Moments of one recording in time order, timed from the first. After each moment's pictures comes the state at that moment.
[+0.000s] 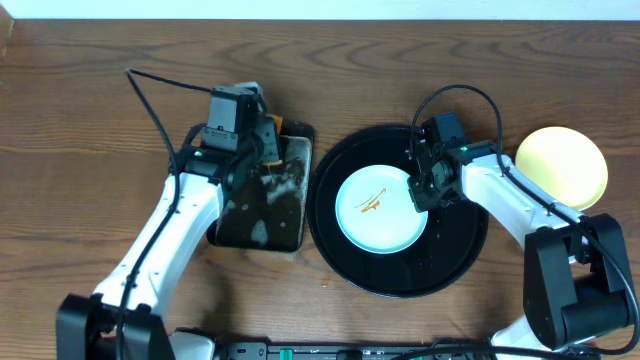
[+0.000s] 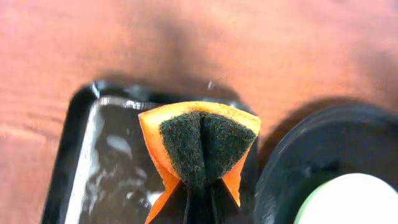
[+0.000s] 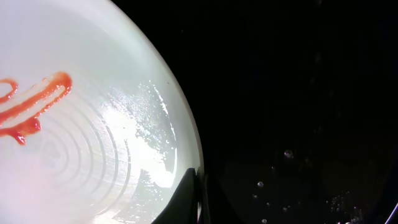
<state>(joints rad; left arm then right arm) -0.23 1.48 1.06 -0.44 0.05 -0.33 0.28 1.76 1.04 -0.70 -0.06 0.01</state>
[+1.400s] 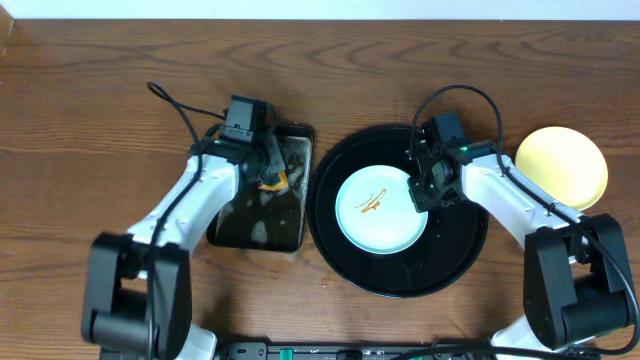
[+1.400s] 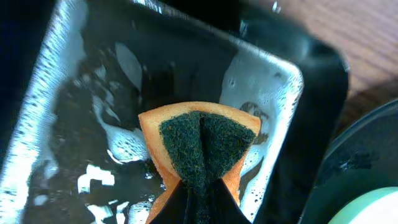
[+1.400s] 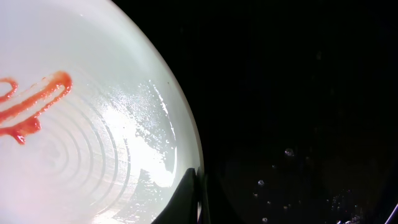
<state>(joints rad) -0.23 1.69 1.05 -0.52 0.08 -0.54 0.28 1.76 1.04 -0.70 -0.06 0.01</state>
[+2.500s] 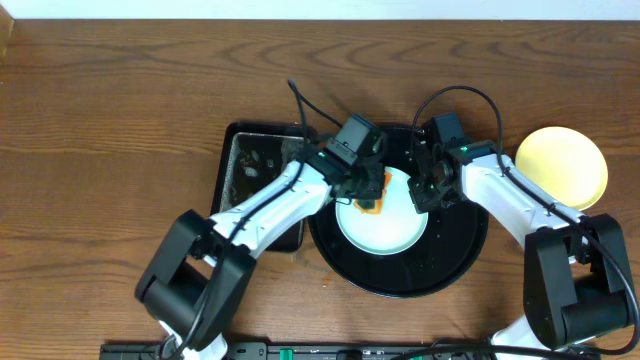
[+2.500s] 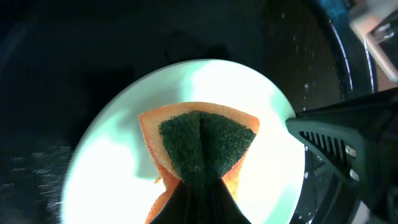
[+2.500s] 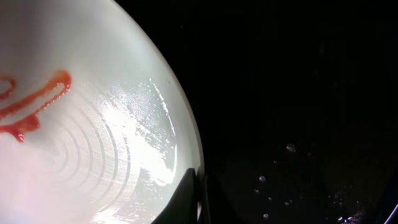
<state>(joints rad) -0.68 1.84 1.23 -0.48 0.24 -0.55 0.28 1.76 1.04 -0.71 -0.06 0.01</state>
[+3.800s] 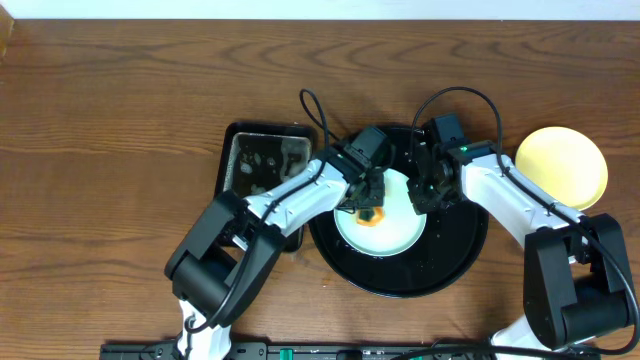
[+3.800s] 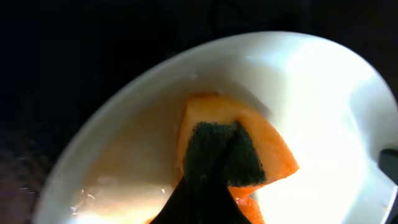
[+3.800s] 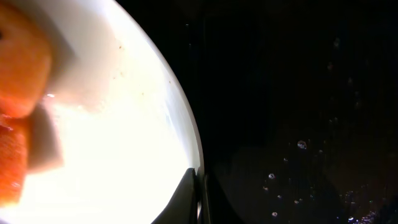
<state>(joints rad) -0.70 1.98 1.27 -0.56 0.15 -0.67 0.28 1.76 1.04 -0.72 -0.08 0.01</state>
